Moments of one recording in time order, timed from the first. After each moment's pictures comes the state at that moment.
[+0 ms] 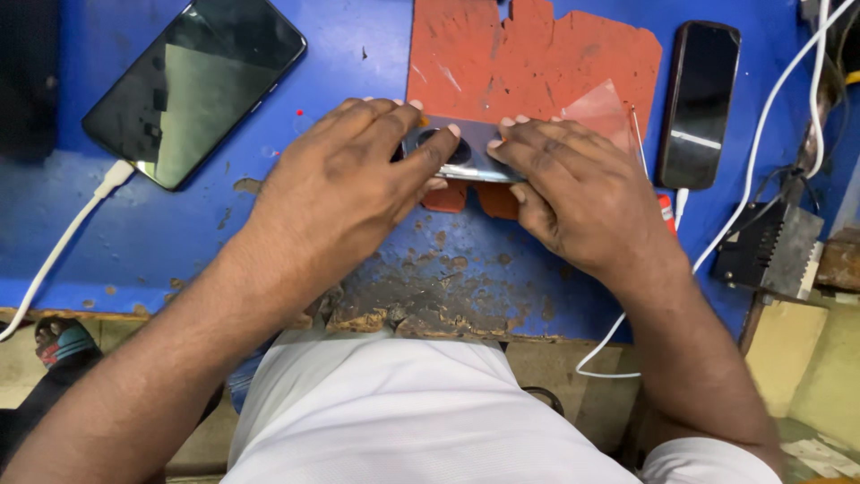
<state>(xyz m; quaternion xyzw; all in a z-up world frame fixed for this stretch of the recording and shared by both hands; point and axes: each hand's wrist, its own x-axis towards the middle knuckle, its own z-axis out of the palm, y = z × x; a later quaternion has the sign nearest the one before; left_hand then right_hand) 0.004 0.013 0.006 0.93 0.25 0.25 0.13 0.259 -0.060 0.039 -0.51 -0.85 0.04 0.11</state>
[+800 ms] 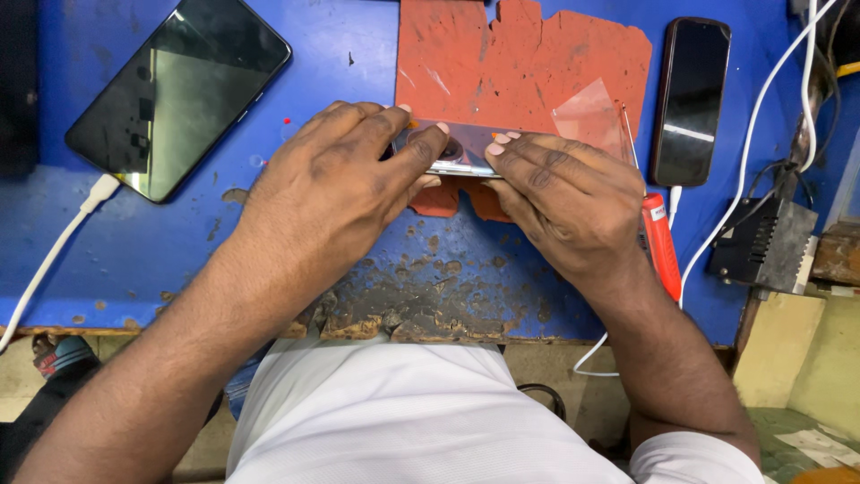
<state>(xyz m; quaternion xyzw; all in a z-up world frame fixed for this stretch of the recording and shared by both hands) 0.009 0.016 0.004 0.92 0.27 0.23 0.15 0.247 -0.059 0.031 -0.50 -0.83 0.01 0.26</state>
